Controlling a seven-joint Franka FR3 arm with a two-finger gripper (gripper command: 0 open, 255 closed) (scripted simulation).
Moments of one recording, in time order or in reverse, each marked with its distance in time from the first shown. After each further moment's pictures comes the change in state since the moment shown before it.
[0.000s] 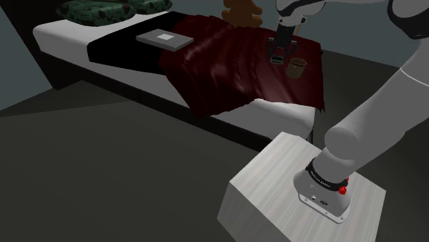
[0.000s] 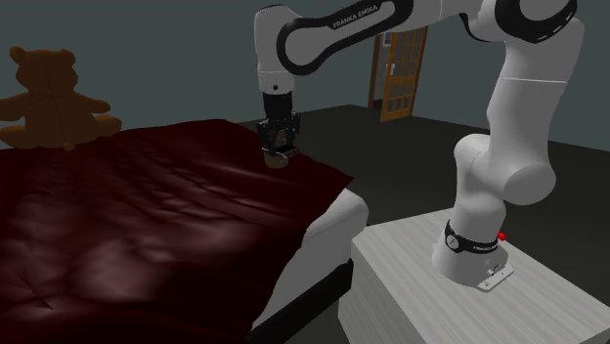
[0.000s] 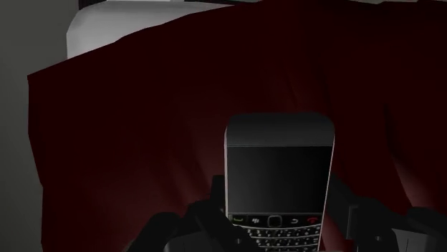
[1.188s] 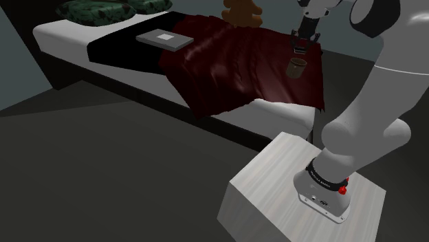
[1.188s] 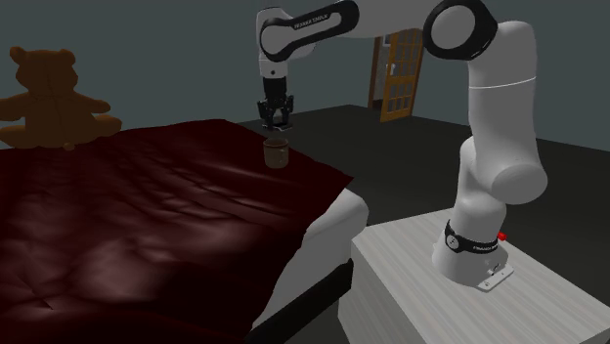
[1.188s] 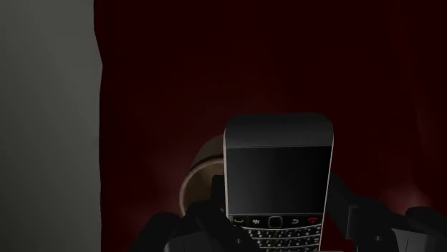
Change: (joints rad) arm -0.176 0.286 -0.137 0.413 0.077 -0.116 -0.331
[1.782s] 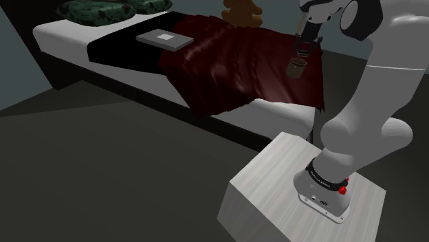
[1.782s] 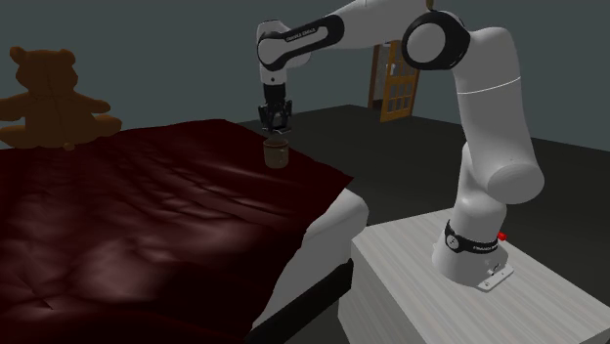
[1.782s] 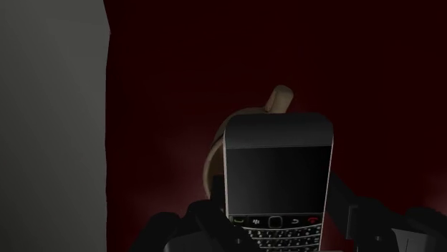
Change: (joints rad) arm -0.062 0.119 -0.017 0.102 0.039 0.015 -0.080
